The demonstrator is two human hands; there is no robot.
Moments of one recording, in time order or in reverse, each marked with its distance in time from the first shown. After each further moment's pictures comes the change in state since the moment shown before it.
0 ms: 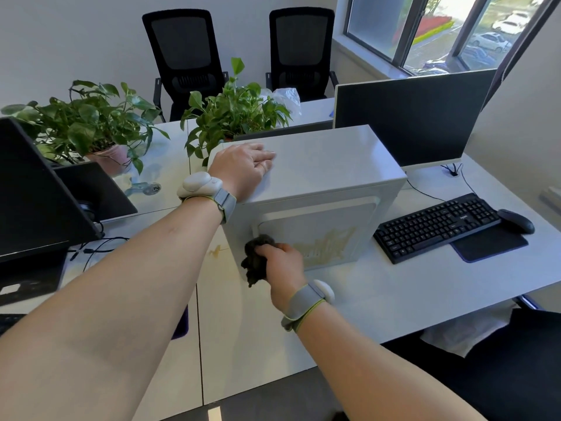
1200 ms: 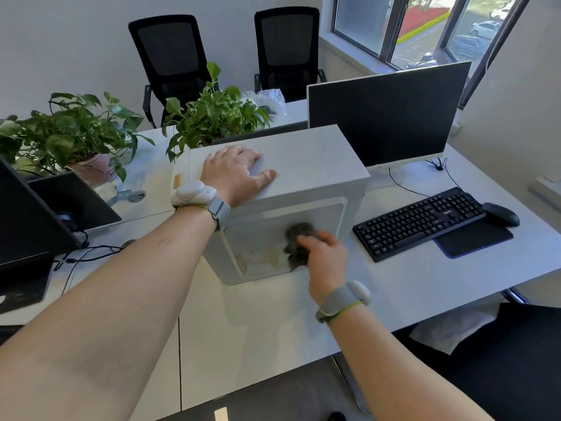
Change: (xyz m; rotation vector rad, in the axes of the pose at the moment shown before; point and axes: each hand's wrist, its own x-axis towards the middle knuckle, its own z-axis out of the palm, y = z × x) left_hand 0.007 0.063 0.024 0.243 -0.063 -0.102; right_hand 0.028 -0.044 -0.119 0.113 0.241 -0.251
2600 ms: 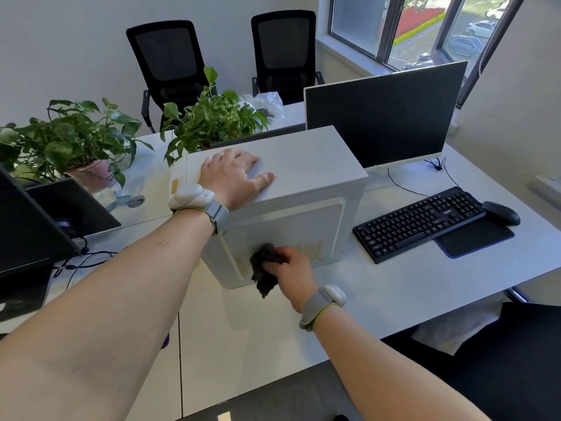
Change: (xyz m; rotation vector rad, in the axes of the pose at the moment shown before) left_hand -0.002 0.005 -0.005 -0.017 -0.026 -0.024; right_hand 0.006 0.049 0.023 -0.299 -0.346 0.032
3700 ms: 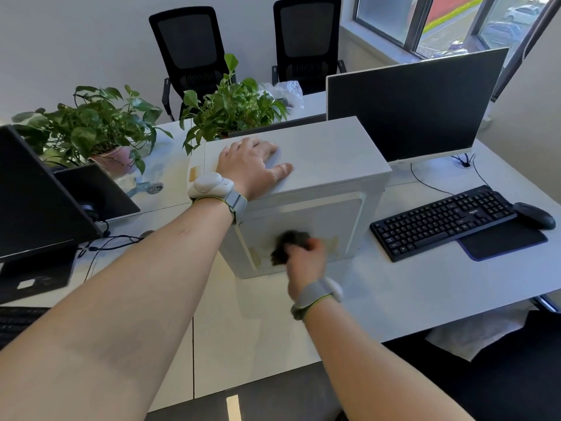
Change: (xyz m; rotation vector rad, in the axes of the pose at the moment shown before) left_hand 0.001 0.000 0.000 -0.002 0.003 -0.010; right_hand 0.009 -0.002 0.026 0.249 0.338 0.107
